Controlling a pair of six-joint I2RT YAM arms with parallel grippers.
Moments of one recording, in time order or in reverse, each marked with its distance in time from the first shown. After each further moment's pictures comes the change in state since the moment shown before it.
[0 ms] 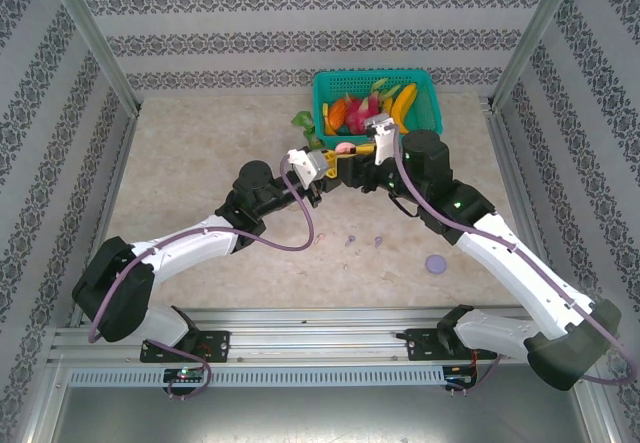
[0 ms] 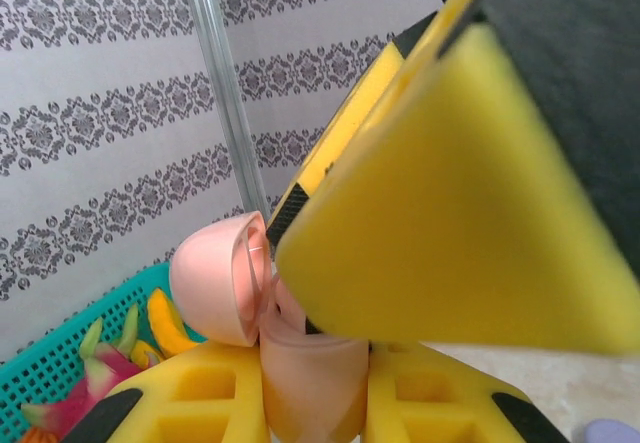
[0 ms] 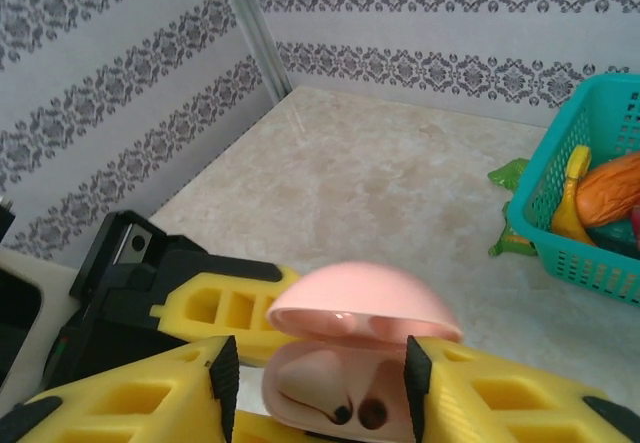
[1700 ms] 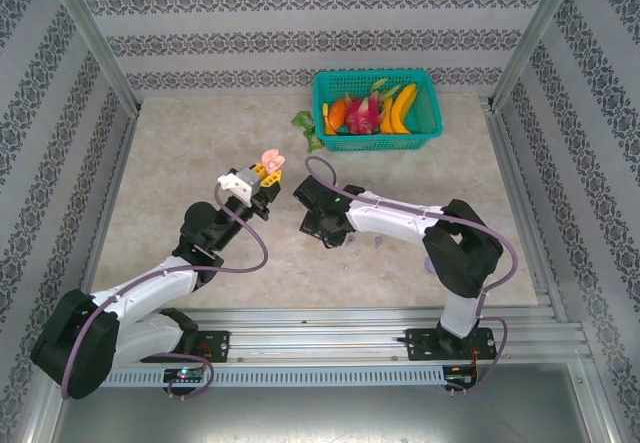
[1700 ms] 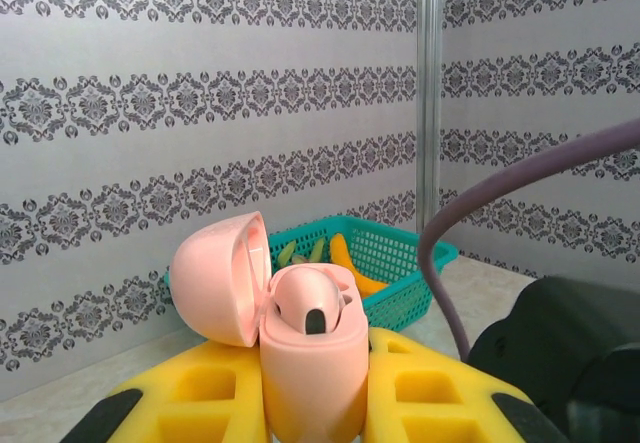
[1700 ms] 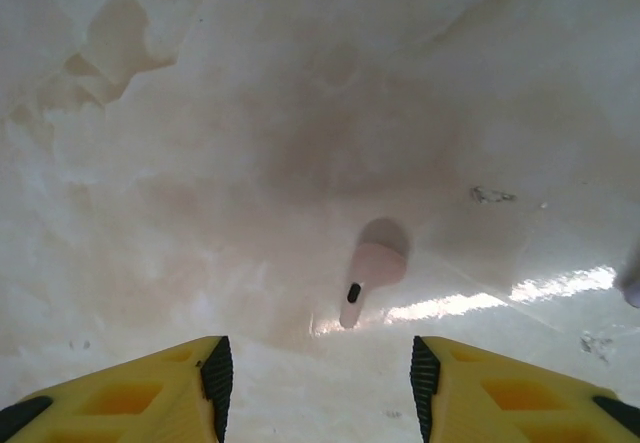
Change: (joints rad) left arm 0.172 -0.354 -0.445 0.164 -0.248 -0.105; right arm 0.263 0.710 0.099 -0.306 0.253 0.985
